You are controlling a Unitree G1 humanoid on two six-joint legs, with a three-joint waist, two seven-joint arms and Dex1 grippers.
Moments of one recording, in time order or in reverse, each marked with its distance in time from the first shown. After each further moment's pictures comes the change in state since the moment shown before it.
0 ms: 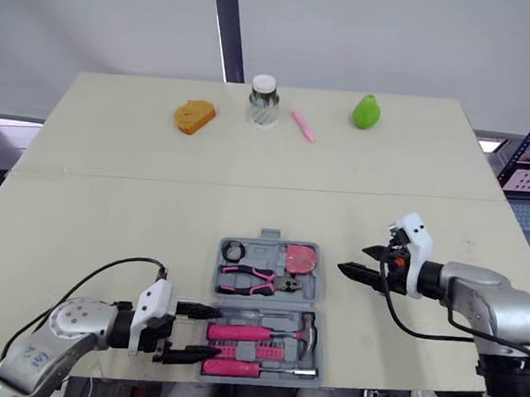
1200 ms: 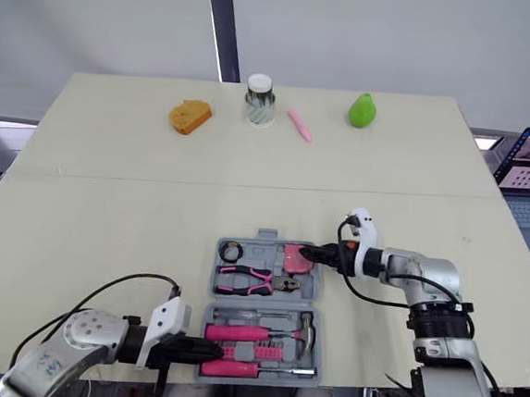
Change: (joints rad) left arm -0.009 0.012 -0.113 0.038 0.093 0.065 0.030; right arm -0.279 0.283 0.111 0.461 -0.047 0.043 -0.004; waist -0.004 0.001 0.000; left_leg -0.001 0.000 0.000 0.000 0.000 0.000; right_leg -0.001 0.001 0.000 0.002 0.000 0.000
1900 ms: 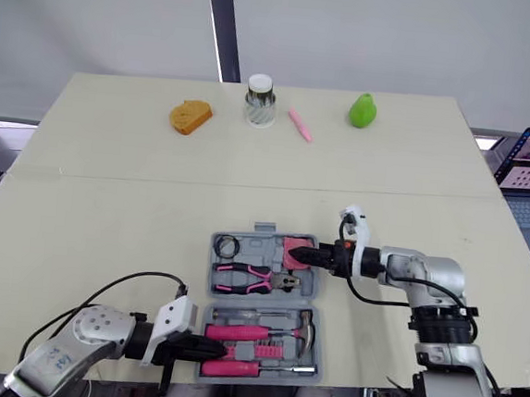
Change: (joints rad) left arm -0.034 -0.002 -0.028 0.014 0.012 -0.002 0.015; right arm 0.055 -0.039 -0.008 -0.232 0.099 0.137 0.074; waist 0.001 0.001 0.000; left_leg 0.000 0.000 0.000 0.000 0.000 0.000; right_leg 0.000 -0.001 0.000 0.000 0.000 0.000
